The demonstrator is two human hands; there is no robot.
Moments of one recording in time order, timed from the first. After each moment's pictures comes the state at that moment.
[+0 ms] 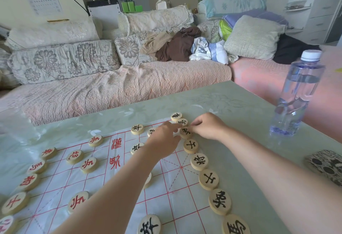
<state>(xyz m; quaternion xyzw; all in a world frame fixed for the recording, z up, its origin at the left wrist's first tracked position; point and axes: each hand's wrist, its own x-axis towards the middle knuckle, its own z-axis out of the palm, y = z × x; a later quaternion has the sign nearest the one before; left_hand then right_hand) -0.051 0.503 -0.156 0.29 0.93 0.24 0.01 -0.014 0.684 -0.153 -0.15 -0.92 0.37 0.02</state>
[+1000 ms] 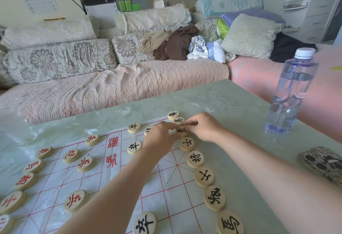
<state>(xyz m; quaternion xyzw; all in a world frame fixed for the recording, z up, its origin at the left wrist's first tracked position) -0.047 0.507 -0.164 0.23 0.93 0.29 -0.02 -0.006 0.681 -0.159 -0.09 -0.91 0.39 0.06</state>
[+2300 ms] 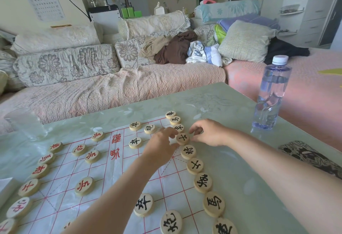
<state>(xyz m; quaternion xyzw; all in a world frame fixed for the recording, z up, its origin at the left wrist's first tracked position) 0.015 0.493 -0.152 0.27 0.92 0.28 -0.01 0.051 0.698 -0.142 -0.04 -0.94 0.35 -0.02</state>
